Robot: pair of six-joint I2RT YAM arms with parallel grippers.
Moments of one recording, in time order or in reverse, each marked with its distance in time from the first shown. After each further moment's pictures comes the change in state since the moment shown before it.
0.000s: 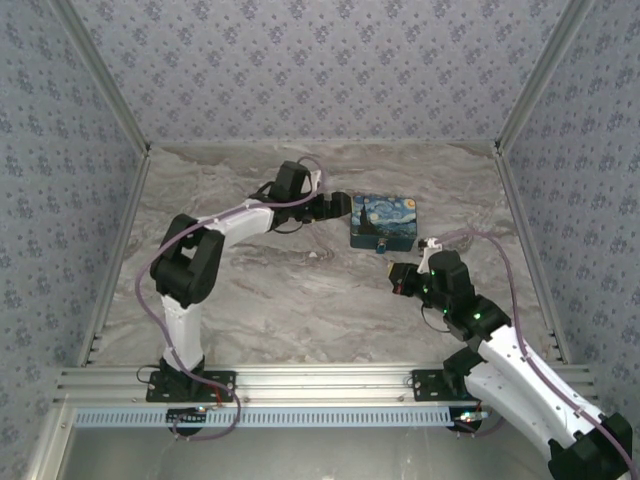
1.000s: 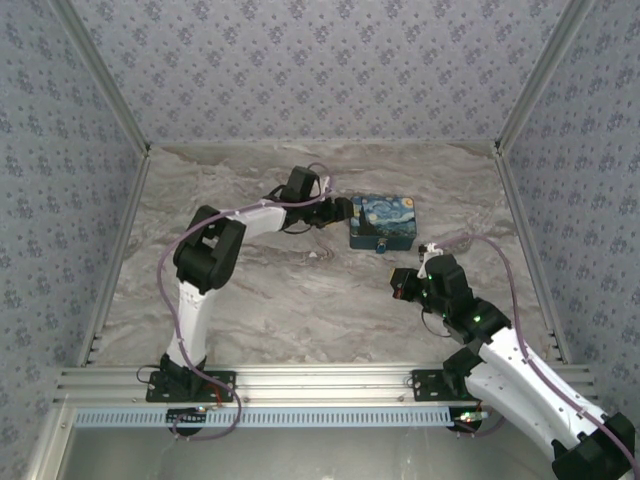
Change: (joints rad) left arm 0.000 0.164 0.067 0.060 0.073 -0.069; right arm 0.035 -0.014 -0.005 -0.058 0.057 0.031
